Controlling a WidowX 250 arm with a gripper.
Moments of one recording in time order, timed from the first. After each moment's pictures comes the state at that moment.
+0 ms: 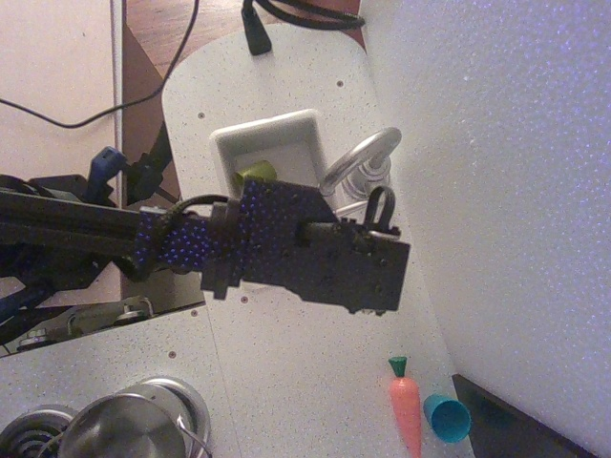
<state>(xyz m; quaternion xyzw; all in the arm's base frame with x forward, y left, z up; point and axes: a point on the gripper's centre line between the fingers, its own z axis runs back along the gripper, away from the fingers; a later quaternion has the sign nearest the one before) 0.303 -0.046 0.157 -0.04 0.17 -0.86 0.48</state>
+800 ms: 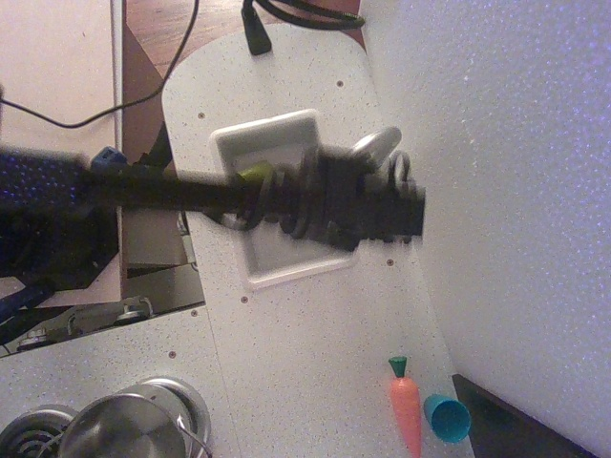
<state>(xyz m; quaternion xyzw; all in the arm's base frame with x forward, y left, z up) 0.339 -0.014 0.083 -0.05 0.15 -0.84 0.52</state>
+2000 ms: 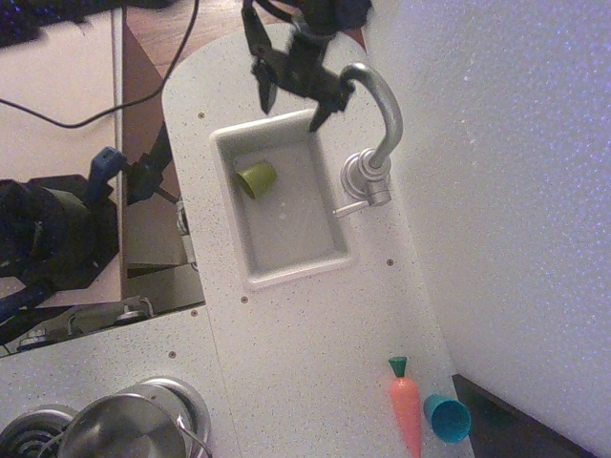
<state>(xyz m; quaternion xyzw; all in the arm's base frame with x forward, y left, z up) 0.331 0.078 0.121 -0.14 -0.04 -0.87 0.48</state>
